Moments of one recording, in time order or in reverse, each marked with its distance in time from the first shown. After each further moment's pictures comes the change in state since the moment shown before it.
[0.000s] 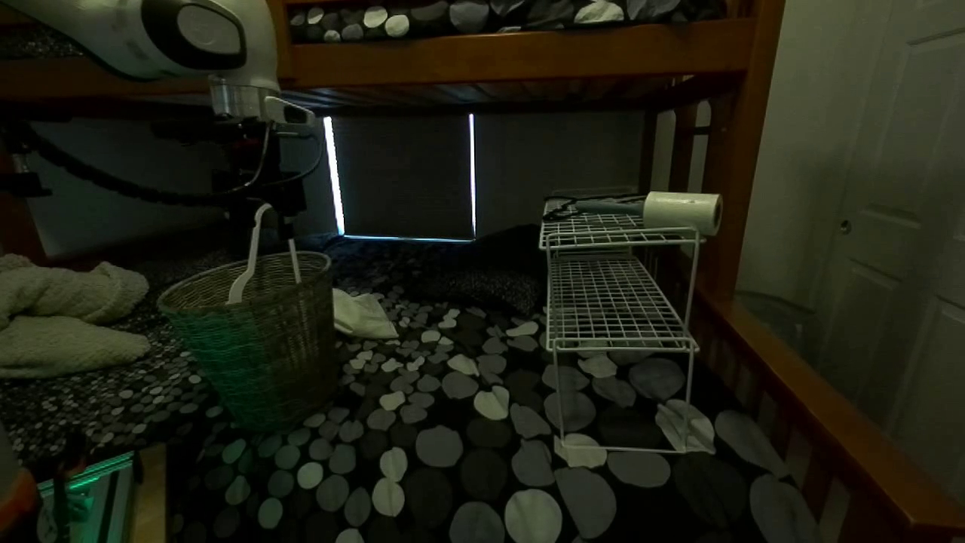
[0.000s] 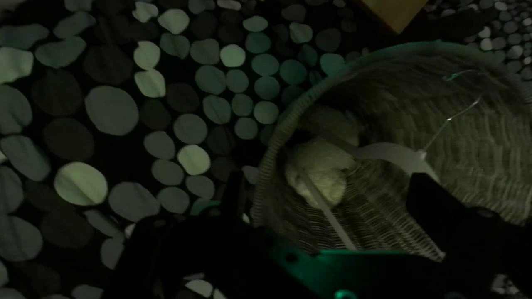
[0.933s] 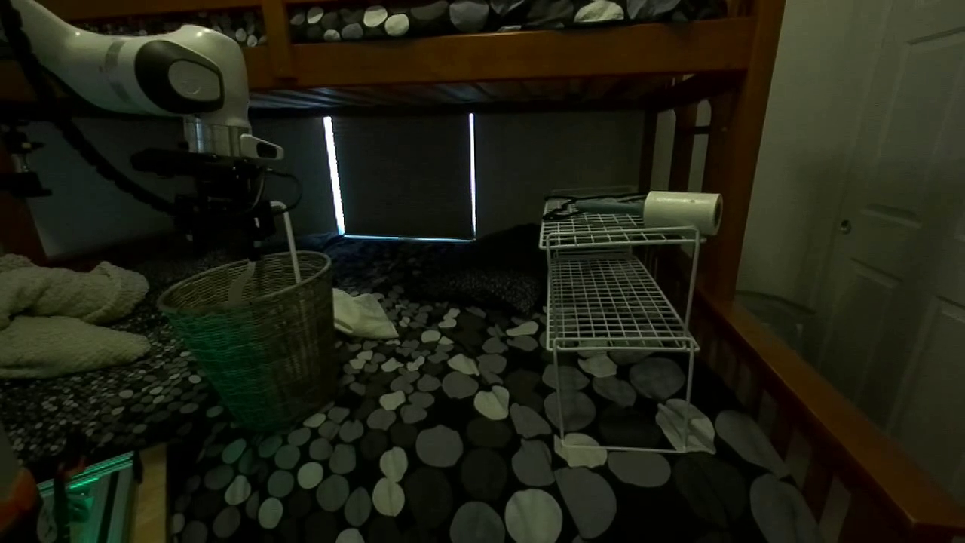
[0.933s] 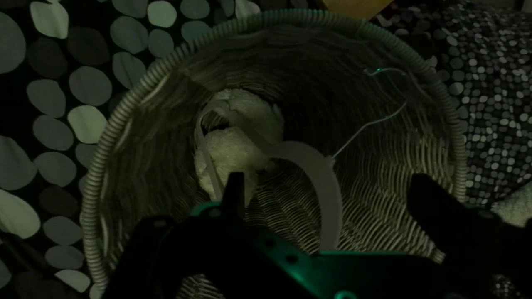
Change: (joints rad) arm 0.128 0.125 0.074 -0.016 0.093 0.132 -0.094
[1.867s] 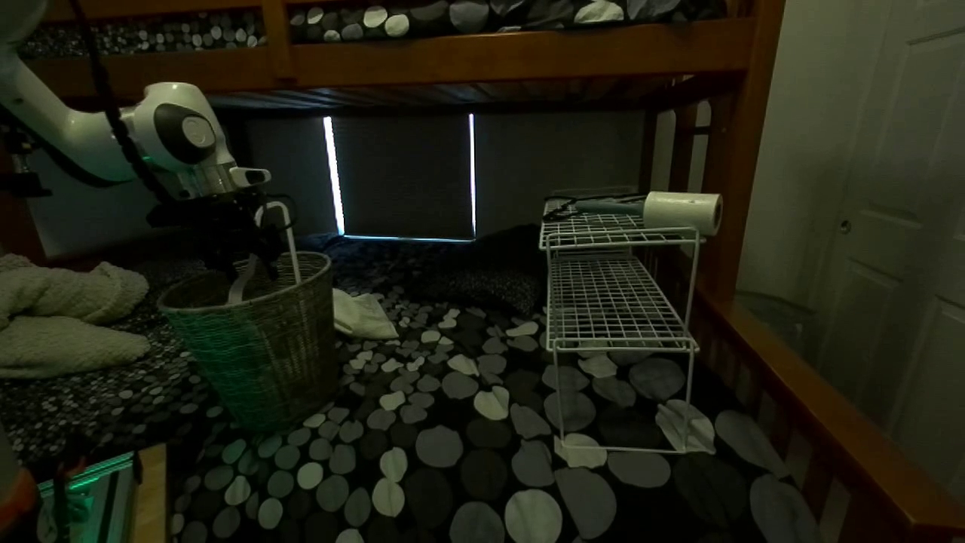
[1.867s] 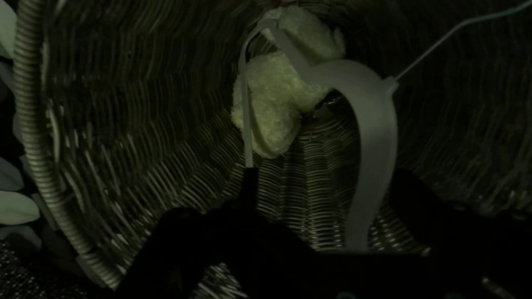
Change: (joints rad) arm -0.036 0.213 0.186 -0.002 -0.371 0.358 0.331
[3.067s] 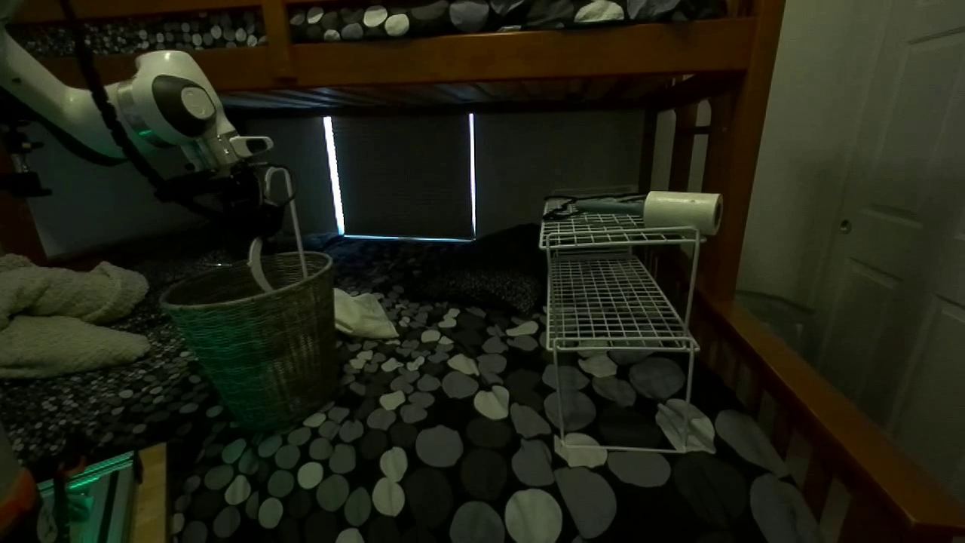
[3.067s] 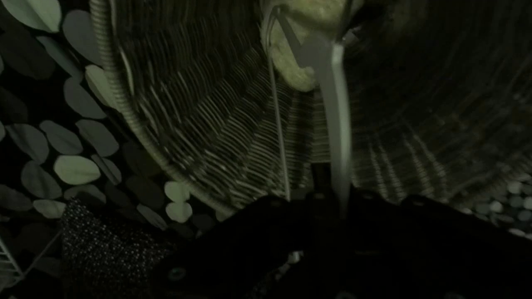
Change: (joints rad) arm -0.016 -0.062 -0.014 0.057 -0.013 0.035 0.110
